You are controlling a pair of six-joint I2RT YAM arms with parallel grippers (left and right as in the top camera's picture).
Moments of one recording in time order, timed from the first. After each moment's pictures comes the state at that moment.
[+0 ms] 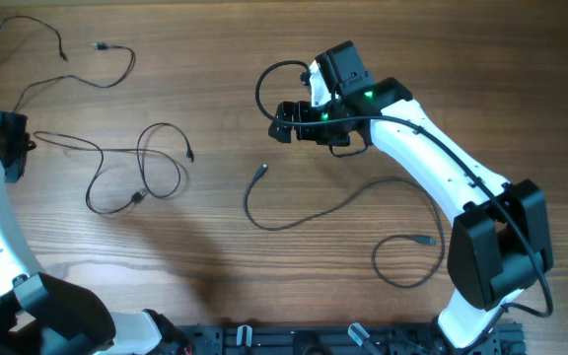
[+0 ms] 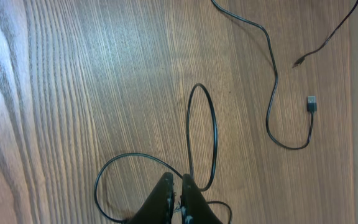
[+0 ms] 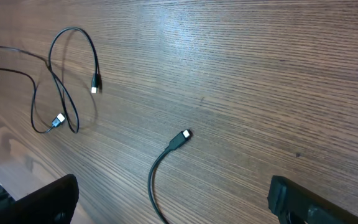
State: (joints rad) left arm 0.58 1.59 1.50 -0.98 -0.08 -0.86; right arm 0.47 1.88 1.47 -0.70 -0.41 0.45
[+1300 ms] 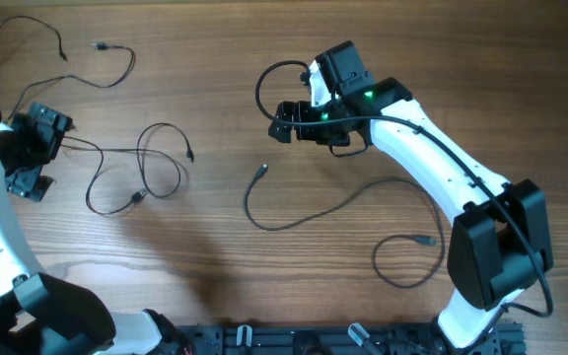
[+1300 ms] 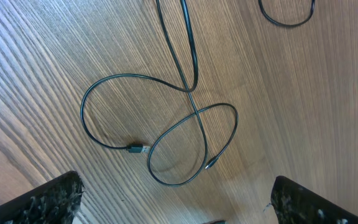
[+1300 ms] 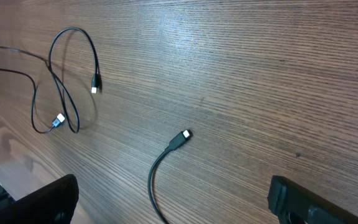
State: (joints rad) left arm 0.58 1.59 1.49 -1.16 0.23 -0.59; right arm 0.47 1.88 1.47 -0.70 -0.41 0.45
